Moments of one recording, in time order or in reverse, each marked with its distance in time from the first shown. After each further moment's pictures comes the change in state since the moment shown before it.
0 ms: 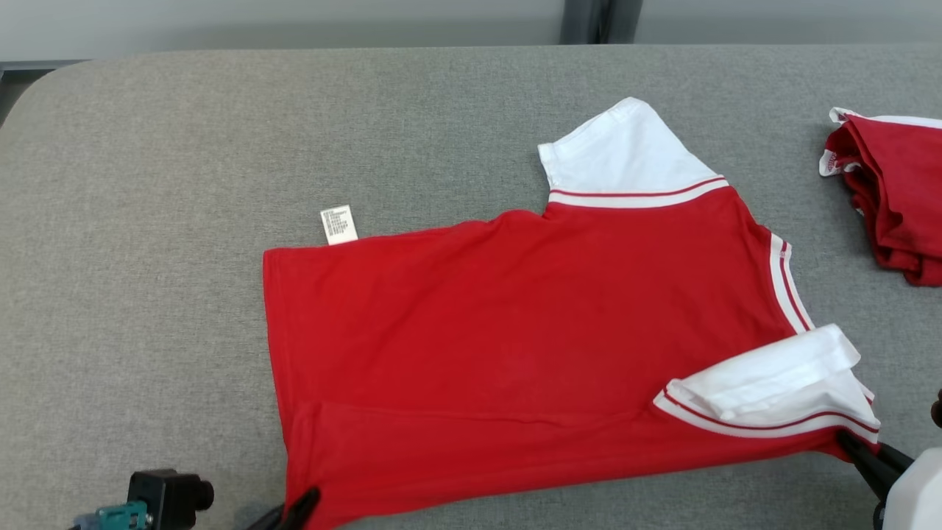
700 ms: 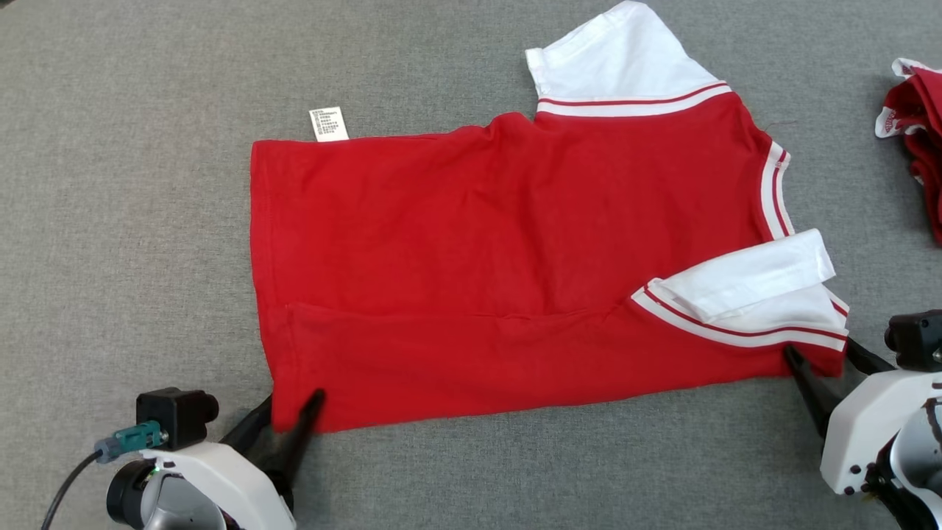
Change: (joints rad) left arm -0.213 -0.113 -0.012 0.206 0.152 0.047 -0.105; right arm -0.215 0.072 0.095 0.152 -0.200 0.000 -0.132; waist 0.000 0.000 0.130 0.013
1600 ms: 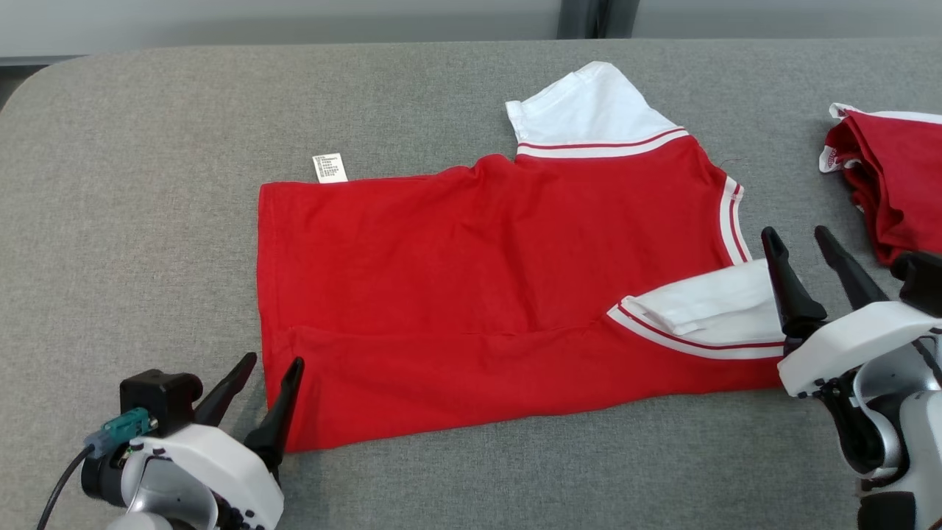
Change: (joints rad) left arm -0.070 0.000 0.029 0.053 0.107 0.007 -0.121; right arm -0.248 0.115 0.022 0.287 0.124 0.000 -0.450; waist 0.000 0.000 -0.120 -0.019
